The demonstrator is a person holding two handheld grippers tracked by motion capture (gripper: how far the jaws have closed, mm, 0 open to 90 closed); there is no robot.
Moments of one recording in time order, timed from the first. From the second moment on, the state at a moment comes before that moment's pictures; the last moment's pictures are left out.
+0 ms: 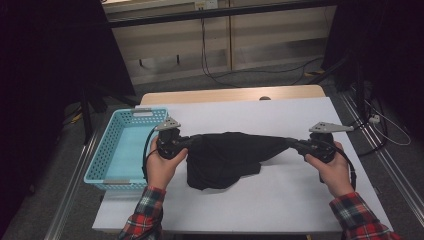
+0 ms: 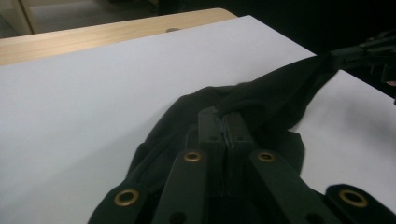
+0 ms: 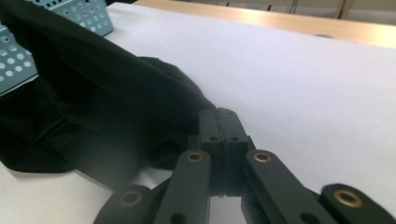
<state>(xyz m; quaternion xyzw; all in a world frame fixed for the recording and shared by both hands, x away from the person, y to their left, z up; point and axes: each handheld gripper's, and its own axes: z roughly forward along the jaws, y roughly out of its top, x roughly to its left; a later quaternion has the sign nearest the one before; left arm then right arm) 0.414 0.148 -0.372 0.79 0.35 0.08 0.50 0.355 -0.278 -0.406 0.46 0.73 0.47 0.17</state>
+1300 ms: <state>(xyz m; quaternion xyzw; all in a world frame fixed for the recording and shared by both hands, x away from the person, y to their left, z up) 0.420 0.173 -0.380 0.78 0.40 0.08 0.48 0.348 -0.248 -0.435 0.44 0.78 0.42 0.15</state>
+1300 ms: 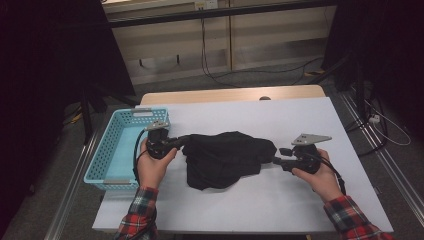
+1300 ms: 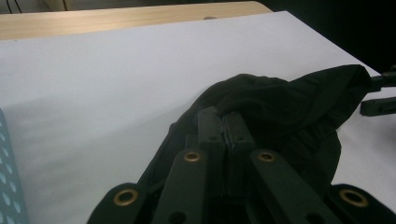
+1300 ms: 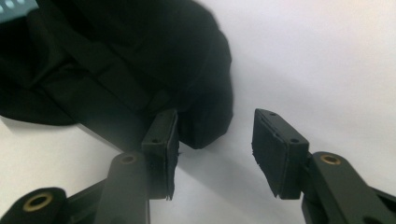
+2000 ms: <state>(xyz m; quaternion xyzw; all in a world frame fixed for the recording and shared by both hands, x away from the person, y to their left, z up) 0.420 0.164 -0.381 0.78 0.39 0.07 0.48 0.358 -0.239 -0.440 0.43 0.77 0.45 0.13</state>
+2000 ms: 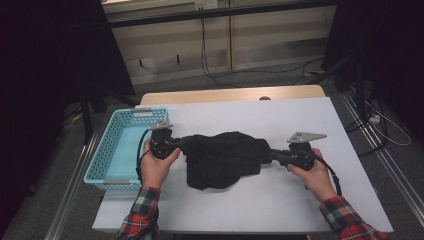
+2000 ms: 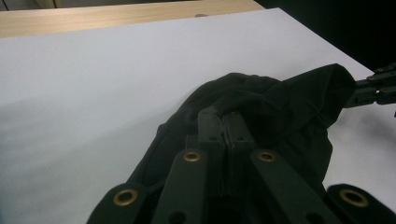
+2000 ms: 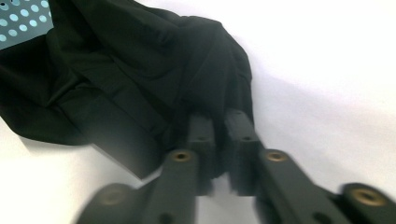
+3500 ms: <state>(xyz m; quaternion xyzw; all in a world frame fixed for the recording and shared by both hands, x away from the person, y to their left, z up) 0.436 0.148 -0.398 0.78 0.43 0.04 0.46 0.359 -0.301 -0.438 0.54 0.71 0.43 0.12</state>
